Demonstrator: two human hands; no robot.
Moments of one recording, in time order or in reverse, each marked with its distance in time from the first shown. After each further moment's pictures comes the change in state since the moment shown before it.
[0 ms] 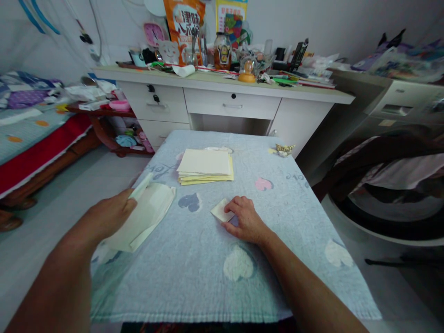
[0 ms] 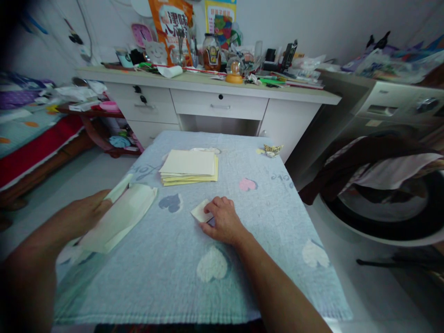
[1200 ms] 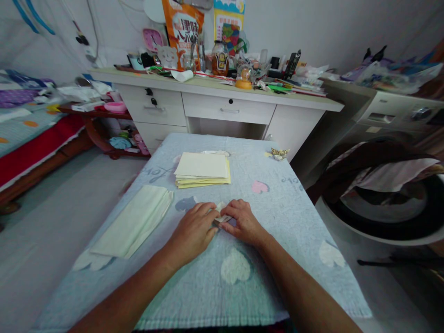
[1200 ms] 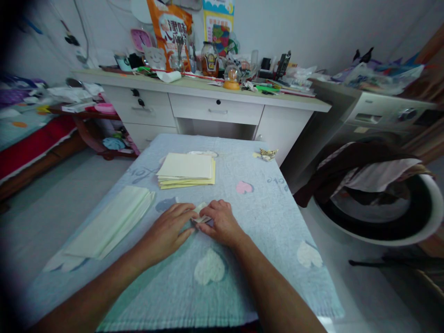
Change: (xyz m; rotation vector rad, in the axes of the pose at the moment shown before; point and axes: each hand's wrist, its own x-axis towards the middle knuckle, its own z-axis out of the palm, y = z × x) left_hand -0.061 0.150 0.046 -0.326 0.116 0.831; right_hand 0.000 0.001 0.000 0.033 0.015 -0.026
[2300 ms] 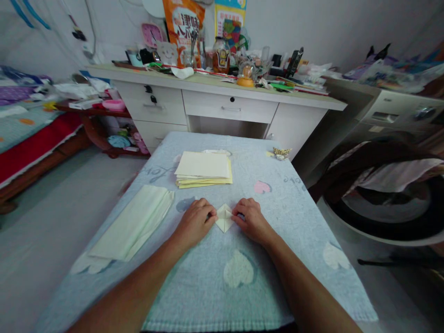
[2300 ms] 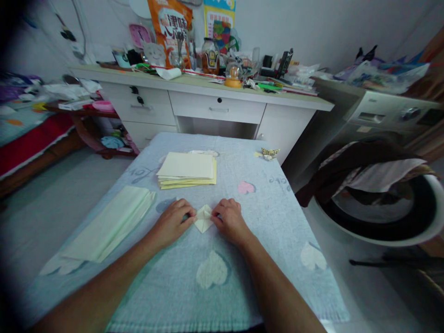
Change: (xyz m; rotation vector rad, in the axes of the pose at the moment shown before) left_hand 0.018 -0.034 0.027 -0.127 0.029 -0.135; right_hand -0.002 0.007 -0.007 -0.038 0.011 0.209
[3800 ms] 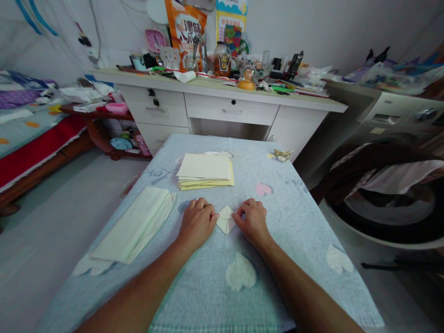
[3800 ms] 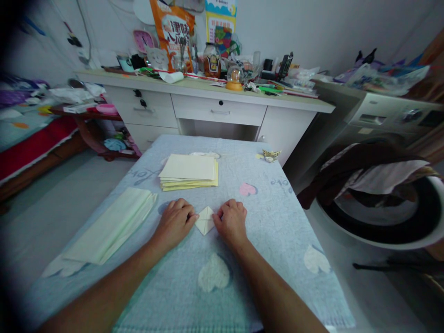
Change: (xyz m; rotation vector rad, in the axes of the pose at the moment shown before) left_hand -0.001 0.010 0.004 0.267 0.100 -0.120; right_hand 0.003 -0.010 0.015 -0.116 0.174 0.321
